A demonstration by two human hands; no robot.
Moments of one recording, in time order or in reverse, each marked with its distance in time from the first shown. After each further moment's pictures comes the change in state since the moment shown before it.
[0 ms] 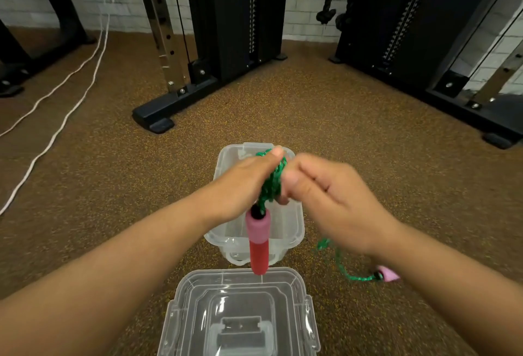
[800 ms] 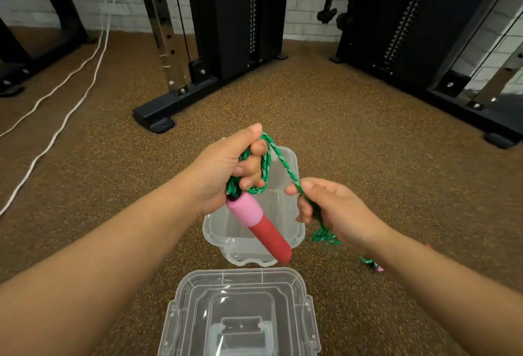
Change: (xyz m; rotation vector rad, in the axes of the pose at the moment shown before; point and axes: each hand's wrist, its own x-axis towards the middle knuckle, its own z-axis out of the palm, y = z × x) left_hand 0.012 -0.004 -0.019 -0.626 0.020 -0.048; right_hand -0.014 0.066 0.019 0.730 -0.011 0.561
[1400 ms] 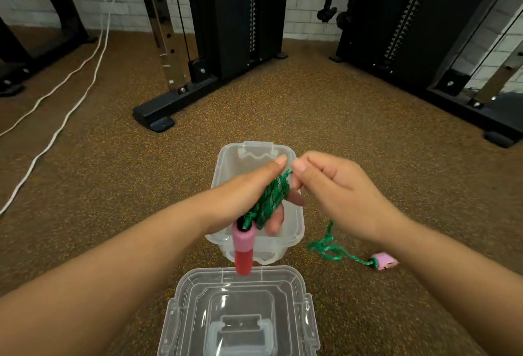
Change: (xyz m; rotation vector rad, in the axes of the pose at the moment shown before) left_hand -0.014 -0.019 0.016 0.516 -0.209 -0.202; right_hand -0.019 -0.053 0.017 -0.510 0.064 -0.323
